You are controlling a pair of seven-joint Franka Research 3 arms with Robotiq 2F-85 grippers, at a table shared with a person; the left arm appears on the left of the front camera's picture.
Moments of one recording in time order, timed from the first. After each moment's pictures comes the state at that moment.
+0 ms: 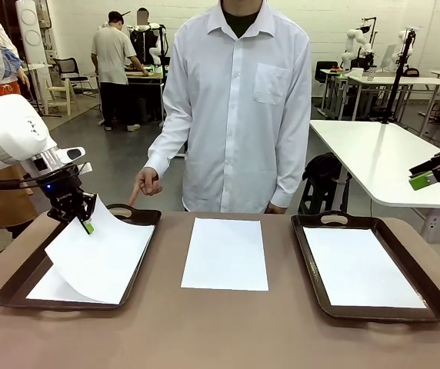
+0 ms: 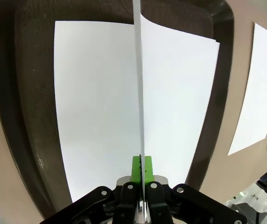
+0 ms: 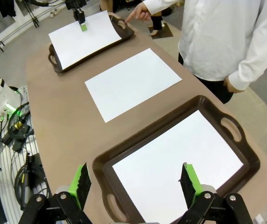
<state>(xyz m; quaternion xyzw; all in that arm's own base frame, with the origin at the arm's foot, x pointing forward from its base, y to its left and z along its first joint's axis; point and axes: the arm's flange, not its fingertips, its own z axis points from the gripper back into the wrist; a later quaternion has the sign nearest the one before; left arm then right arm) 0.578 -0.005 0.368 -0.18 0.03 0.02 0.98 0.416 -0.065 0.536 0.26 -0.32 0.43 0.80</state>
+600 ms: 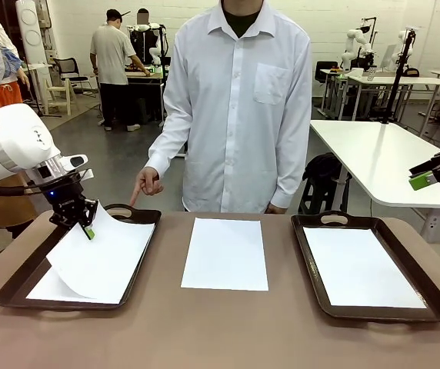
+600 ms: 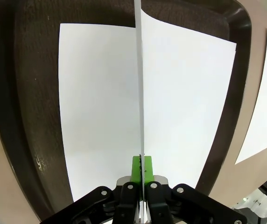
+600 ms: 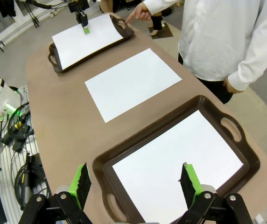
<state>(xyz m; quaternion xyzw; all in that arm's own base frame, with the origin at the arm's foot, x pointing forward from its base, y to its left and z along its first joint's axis) 0.584 -0.003 0.346 -0.18 0.03 0.03 0.98 0.416 -0.065 0.536 0.26 -0.32 0.43 0.80</state>
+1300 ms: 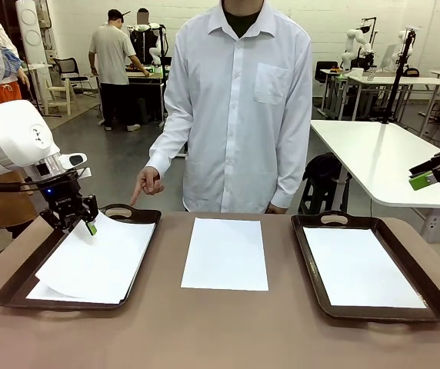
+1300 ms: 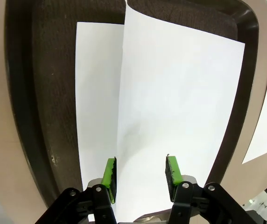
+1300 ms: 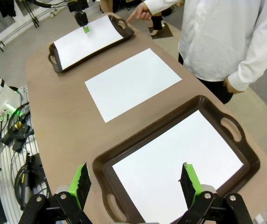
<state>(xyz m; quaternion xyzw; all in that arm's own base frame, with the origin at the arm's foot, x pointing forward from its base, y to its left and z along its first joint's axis) 0.582 0.000 0.358 -0.15 0.02 0.03 0.99 0.416 -0.065 0.536 0.26 -0.32 0.43 0.80</state>
